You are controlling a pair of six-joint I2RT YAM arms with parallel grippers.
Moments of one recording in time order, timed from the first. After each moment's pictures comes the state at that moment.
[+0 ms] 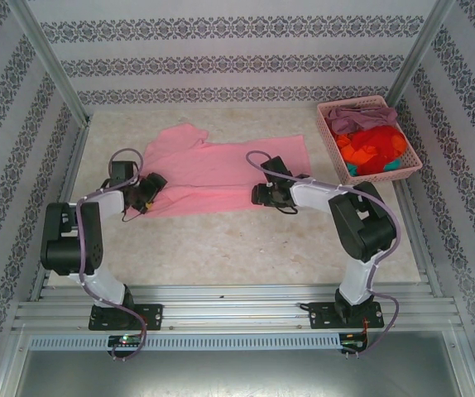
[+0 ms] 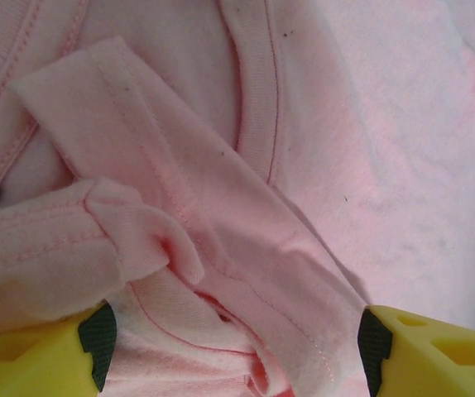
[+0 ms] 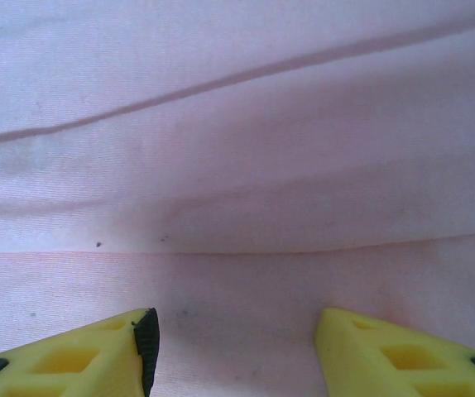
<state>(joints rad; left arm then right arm) 0.09 1.64 0.79 -0.10 0.34 -0.84 0.48 1.83 1.04 -0.27 -0.04 0.56</state>
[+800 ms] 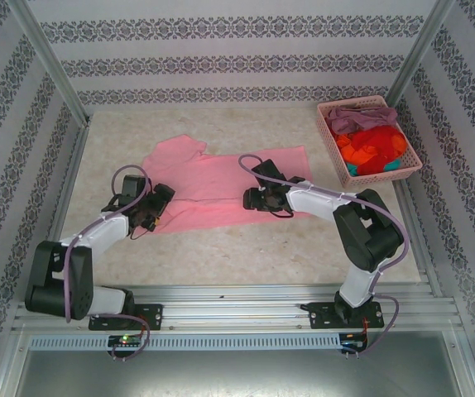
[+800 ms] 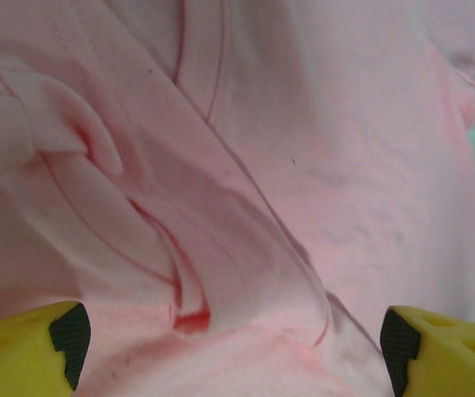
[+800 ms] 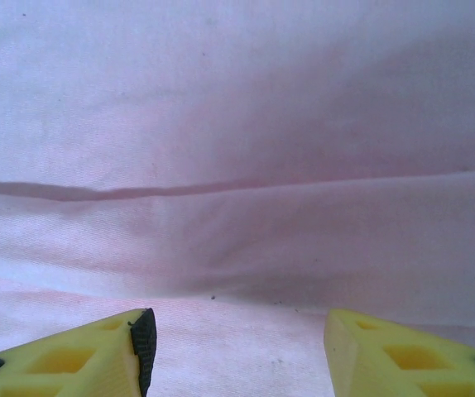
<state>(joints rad) -0.10 1.38 0.63 -0.16 0.17 -1.15 0.57 1.78 1.07 -0.35 -0.04 0.58</state>
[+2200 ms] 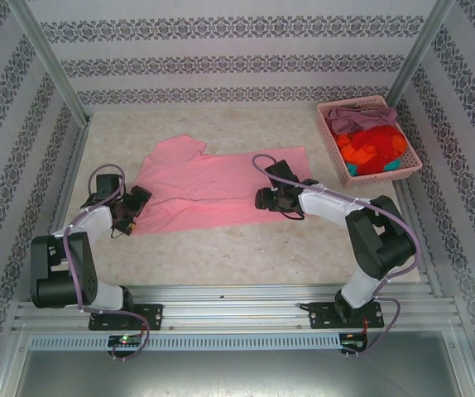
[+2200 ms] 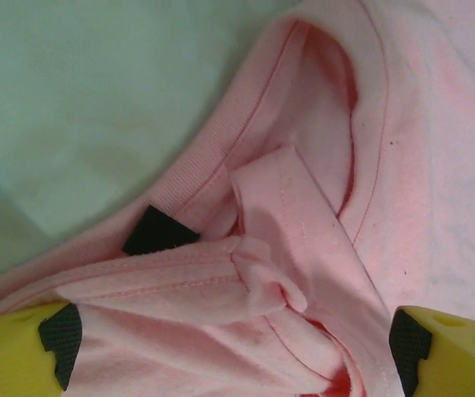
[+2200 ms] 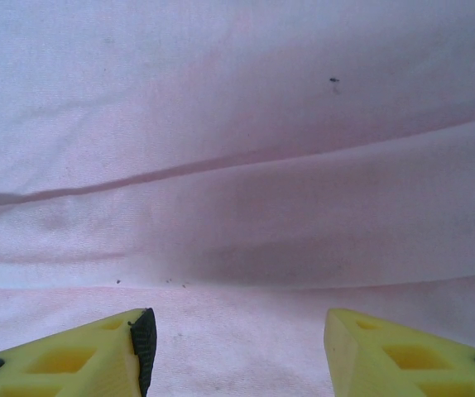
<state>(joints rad) 0.18 1.42 0.68 -0.32 0.23 -0.92 0.51 1.69 0.98 -0.35 -0.02 0.57</state>
